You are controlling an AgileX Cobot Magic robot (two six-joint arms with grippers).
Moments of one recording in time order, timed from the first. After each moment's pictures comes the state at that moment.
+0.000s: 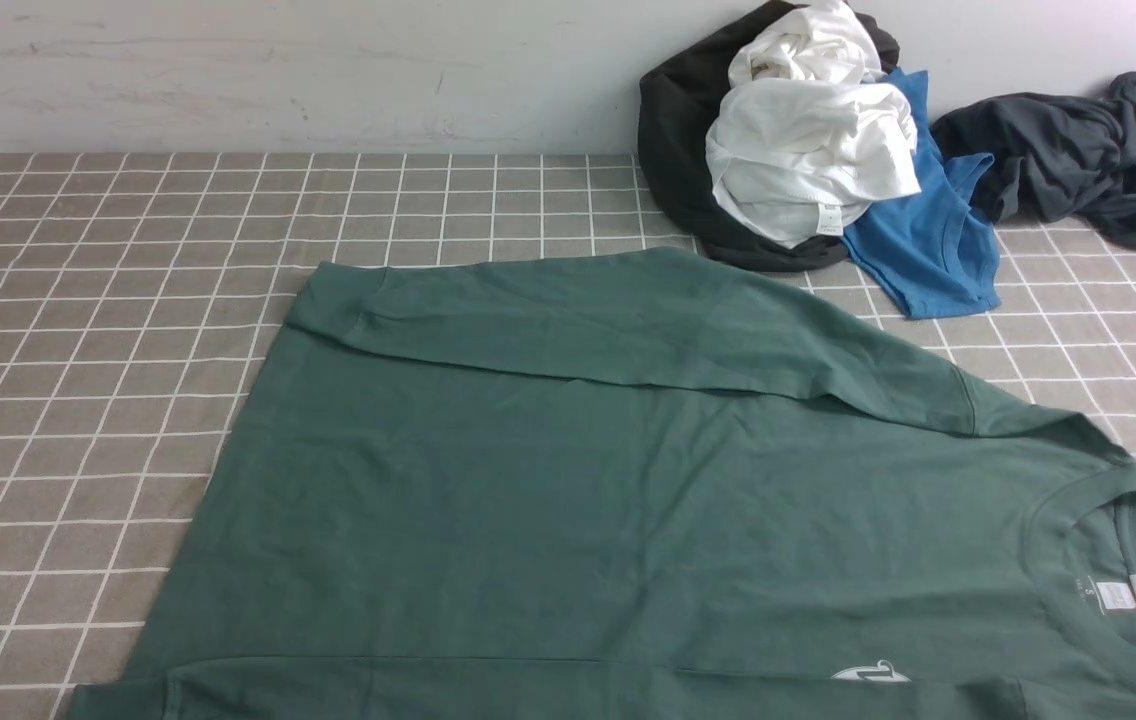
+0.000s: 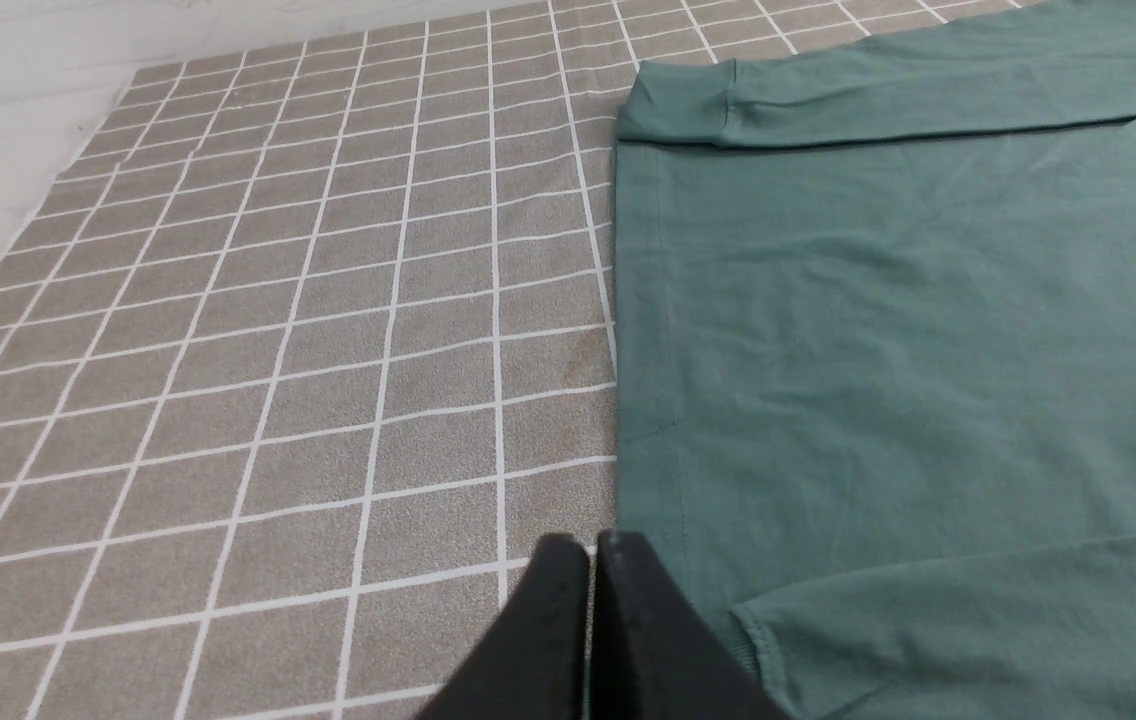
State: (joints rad) right arm -0.04 -0.01 0.03 -0.01 0.35 0.07; left arm -0.02 -0.01 0.03 -0.06 0.36 0.13
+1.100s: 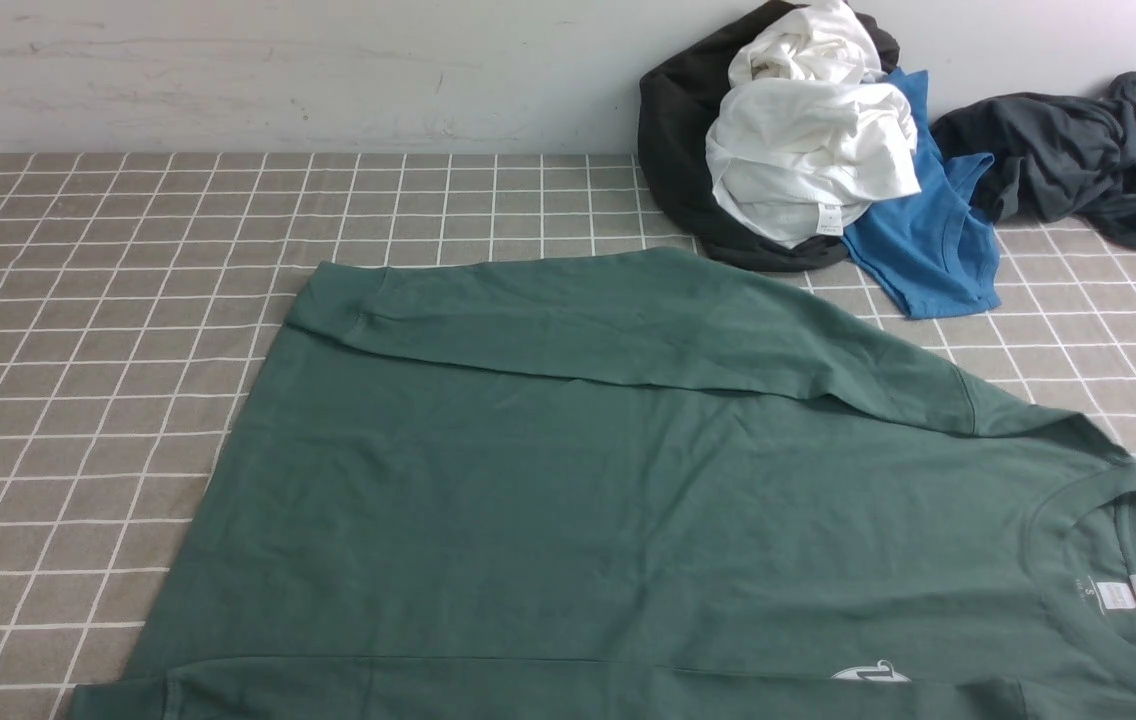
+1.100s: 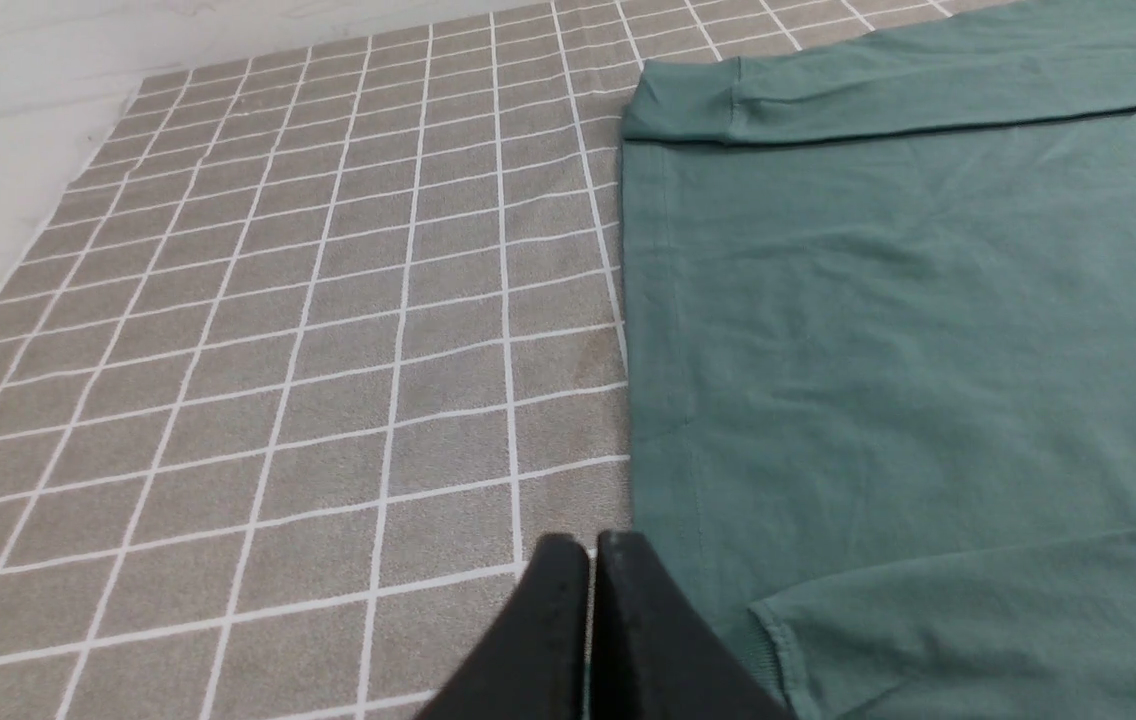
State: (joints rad) right arm -0.04 -0.01 0.03 -0.01 0.35 0.07; left arm -0.02 -0.01 0.03 -0.02 0.36 0.13
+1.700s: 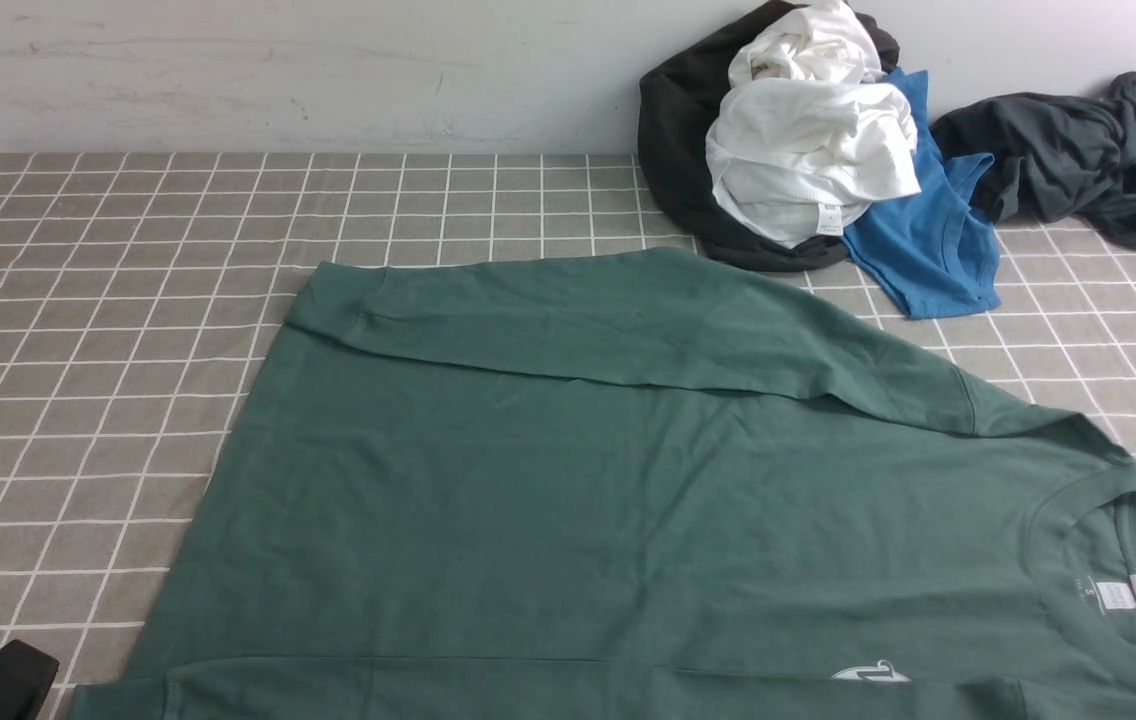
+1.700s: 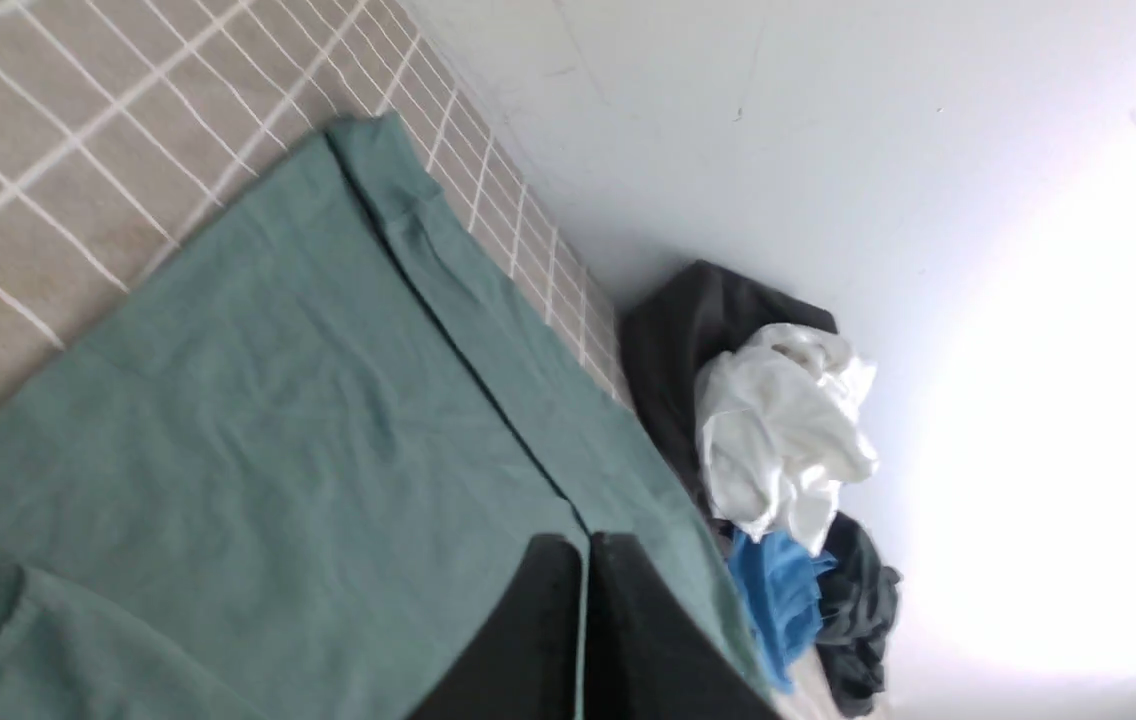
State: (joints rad) right arm -0.04 -0.01 0.03 0.67 0.34 0.48; left arm -0.02 -0.01 0.03 -0.83 0.23 -0.30
